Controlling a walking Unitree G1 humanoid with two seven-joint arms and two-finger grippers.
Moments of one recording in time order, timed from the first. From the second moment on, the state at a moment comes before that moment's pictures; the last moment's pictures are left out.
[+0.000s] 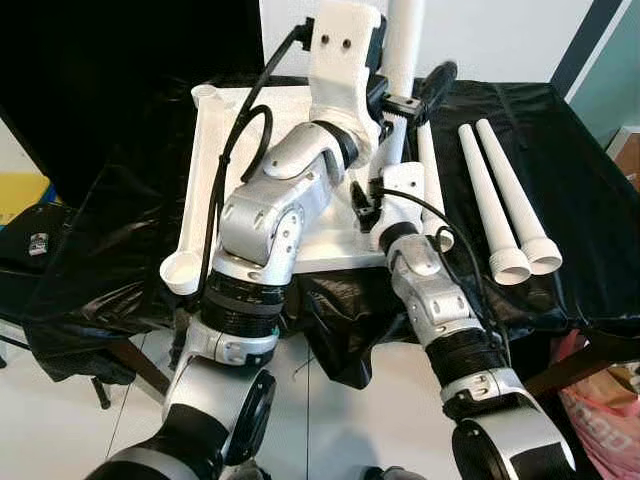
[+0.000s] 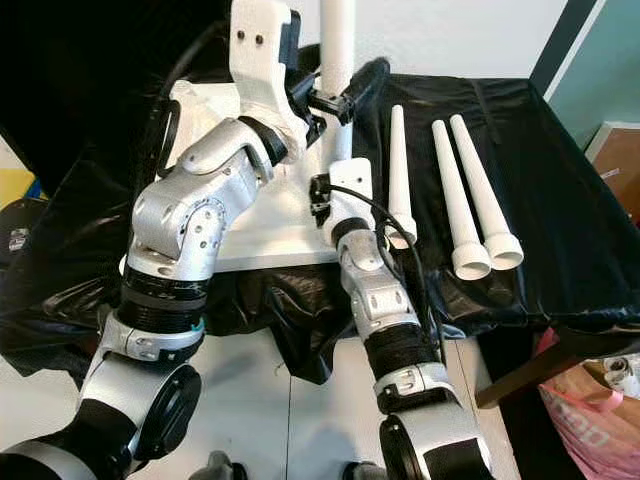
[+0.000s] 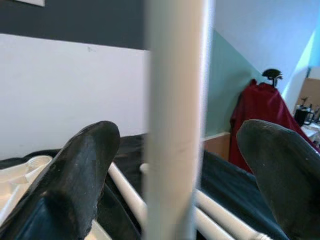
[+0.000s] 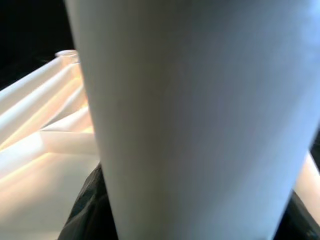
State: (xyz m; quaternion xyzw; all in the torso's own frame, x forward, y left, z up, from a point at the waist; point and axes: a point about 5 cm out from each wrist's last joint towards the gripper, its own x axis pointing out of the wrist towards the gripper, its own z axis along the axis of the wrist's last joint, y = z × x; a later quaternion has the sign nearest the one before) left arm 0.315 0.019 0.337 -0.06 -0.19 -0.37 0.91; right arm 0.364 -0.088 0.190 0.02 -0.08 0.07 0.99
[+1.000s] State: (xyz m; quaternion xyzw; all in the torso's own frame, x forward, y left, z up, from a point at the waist) left arm 0.314 0.047 0.240 0.06 -0.11 -0.30 0.95; right arm 0.369 -0.136 0.188 0.03 -0.10 0.03 0.99
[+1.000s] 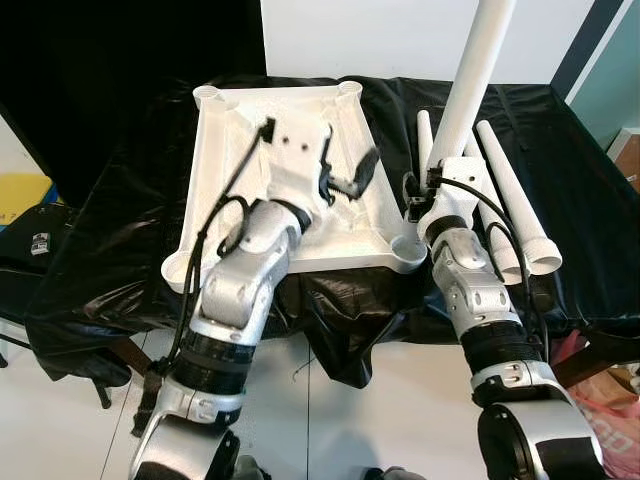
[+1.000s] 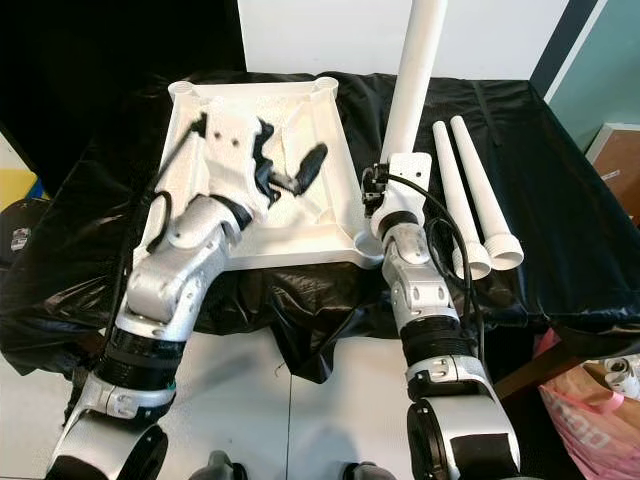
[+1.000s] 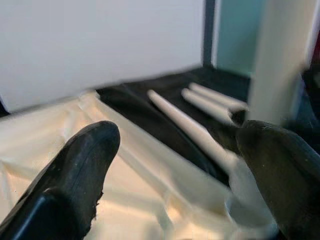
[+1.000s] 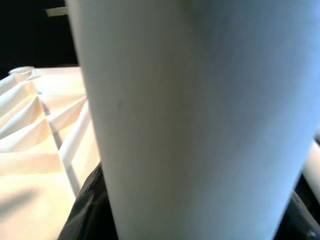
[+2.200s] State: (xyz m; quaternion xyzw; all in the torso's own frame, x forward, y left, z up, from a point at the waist) left arm 0.284 0.032 0.194 0.15 -0.06 -0.40 0.90; right arm 0.371 -0.140 0.161 0.09 -0.08 0.06 0.99
